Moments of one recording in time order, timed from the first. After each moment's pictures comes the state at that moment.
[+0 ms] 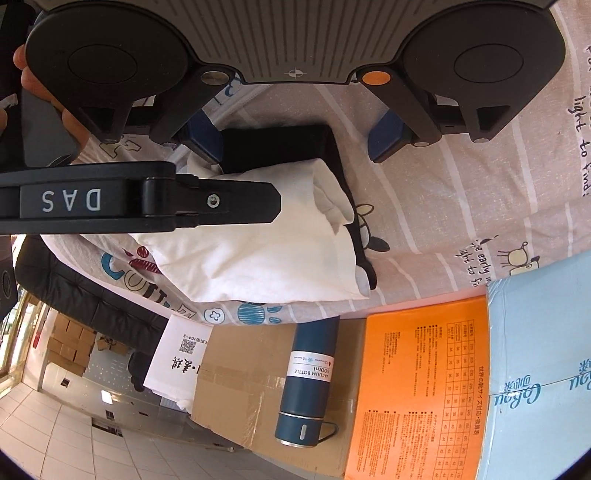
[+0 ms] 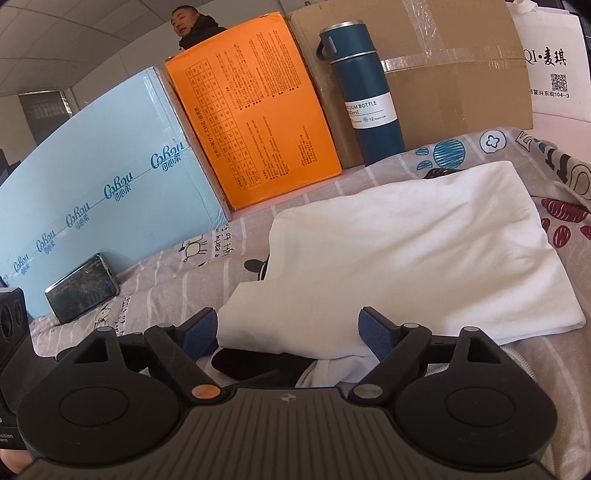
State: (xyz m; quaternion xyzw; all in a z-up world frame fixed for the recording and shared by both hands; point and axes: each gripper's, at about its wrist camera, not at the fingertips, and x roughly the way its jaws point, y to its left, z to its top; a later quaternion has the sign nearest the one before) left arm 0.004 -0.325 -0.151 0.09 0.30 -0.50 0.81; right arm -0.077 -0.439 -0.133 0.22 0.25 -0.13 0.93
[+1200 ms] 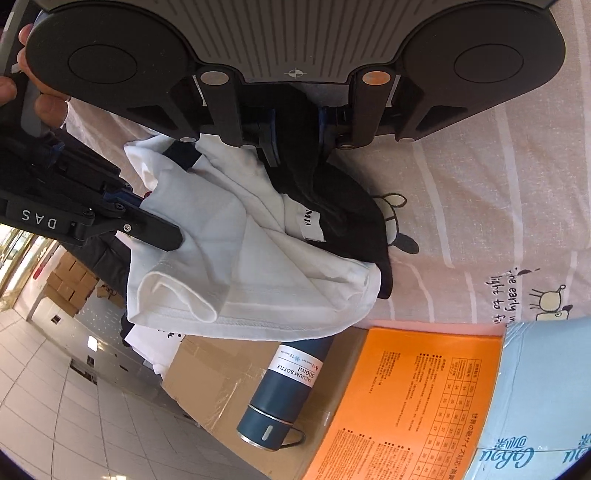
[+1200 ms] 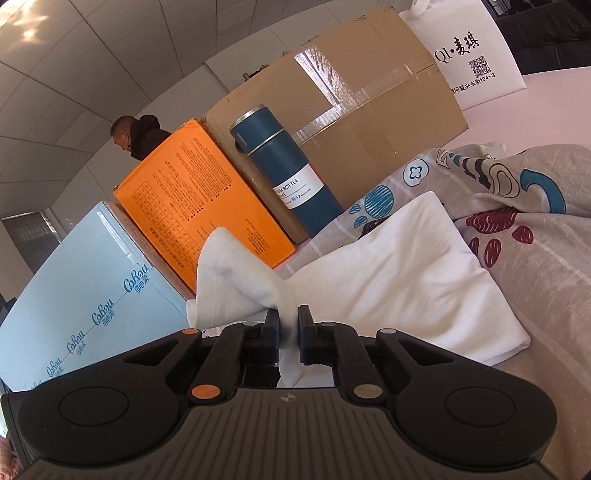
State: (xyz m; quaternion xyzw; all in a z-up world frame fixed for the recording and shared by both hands) left arm 0.029 -0.352 -0.160 -0.05 0.36 -0.50 0.79; right arm -0.127 -0.502 -0.128 0.35 0.10 -0.18 0.91
